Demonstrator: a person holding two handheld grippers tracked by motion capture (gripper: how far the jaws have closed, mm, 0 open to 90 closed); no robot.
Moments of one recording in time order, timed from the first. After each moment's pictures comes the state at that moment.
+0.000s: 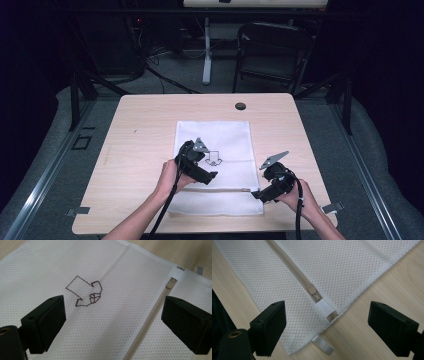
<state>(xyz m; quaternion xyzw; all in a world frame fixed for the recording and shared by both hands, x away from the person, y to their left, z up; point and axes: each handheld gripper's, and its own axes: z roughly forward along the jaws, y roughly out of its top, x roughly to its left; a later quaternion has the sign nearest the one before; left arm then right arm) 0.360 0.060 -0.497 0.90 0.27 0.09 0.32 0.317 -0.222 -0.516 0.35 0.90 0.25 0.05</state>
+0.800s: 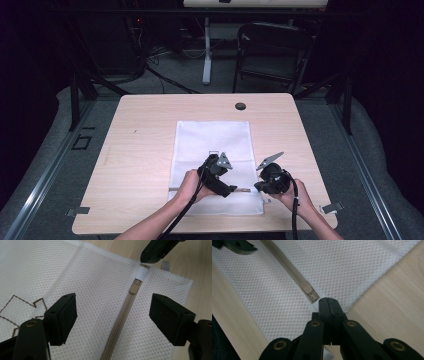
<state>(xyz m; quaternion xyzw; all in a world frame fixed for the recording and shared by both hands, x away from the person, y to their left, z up) 0.343 0.005 -0.526 0.93 0.19 0.04 0.32 0.325 -0.217 -0.533 0.35 0.90 0.23 0.04</state>
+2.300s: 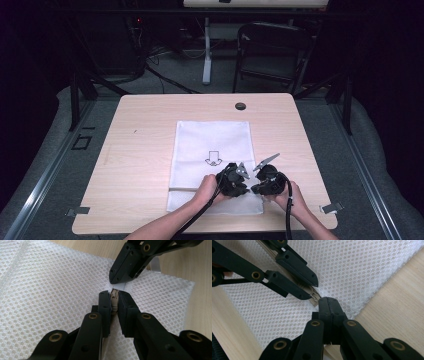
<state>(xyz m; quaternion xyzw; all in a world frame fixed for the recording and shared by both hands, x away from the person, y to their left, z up) 0.343 -0.042 -0.563 0.94 0.14 0.00 0.31 0.331 -0.212 -0.556 0.39 0.89 0.23 0.01</state>
